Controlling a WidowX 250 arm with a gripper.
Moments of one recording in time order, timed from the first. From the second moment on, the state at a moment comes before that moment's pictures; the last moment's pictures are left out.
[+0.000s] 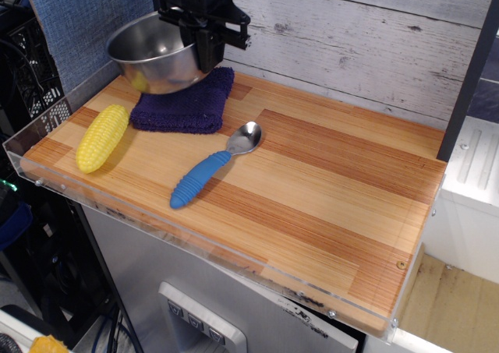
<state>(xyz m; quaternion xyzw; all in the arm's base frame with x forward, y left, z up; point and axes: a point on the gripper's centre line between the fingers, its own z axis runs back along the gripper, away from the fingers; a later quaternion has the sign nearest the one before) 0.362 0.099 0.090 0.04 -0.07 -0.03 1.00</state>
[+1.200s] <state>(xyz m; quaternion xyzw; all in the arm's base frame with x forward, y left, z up) 0.356 0.094 0.108 0.02 -0.11 -0.05 0.99</state>
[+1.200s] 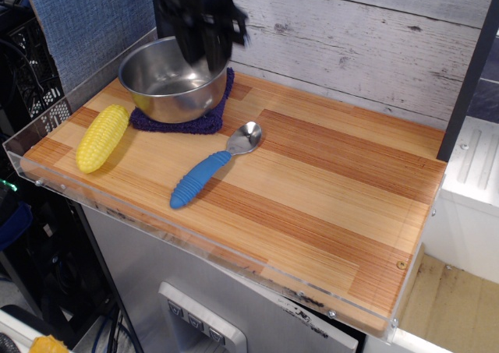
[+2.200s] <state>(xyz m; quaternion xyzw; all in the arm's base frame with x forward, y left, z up) 0.294 0.095 0.188 -0.02 -0.06 -0.02 1.00</state>
